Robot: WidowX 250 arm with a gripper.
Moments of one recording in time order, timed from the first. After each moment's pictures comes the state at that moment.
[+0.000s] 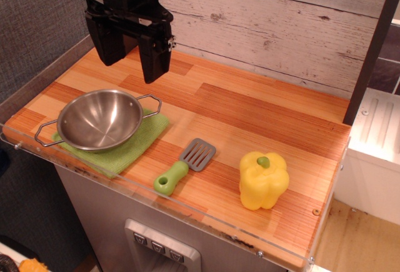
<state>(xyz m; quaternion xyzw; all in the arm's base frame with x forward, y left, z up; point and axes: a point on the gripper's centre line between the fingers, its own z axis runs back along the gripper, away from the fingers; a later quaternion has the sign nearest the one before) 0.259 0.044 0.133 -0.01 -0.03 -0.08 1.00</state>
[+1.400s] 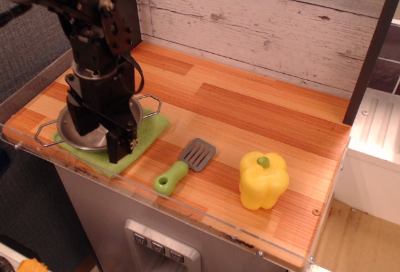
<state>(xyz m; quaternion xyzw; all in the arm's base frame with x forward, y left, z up) 0.231 0.077 0.038 0.08 -0.02 -0.14 0.99</state>
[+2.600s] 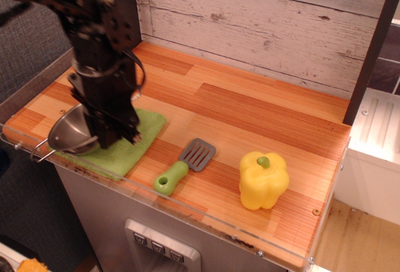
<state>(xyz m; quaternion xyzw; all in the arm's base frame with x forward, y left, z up) 0.227 0.077 0.050 0.05 -0.03 -0.12 0.99</state>
